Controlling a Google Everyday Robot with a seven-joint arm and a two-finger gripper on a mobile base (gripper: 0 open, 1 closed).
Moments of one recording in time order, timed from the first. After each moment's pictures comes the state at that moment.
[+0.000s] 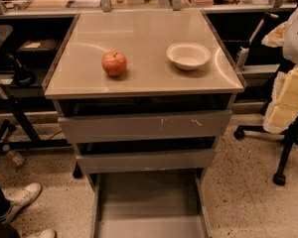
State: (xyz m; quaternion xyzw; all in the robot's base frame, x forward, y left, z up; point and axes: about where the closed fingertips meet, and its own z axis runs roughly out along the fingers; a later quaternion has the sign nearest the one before) arm 0.438 -0.216 0.977 -0.60 0.78 -0.04 0.16
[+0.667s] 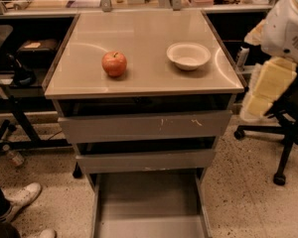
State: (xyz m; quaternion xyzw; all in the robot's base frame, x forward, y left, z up) arm 0.460 -0.193 0.973 -0.60 0.78 0.00 0.18
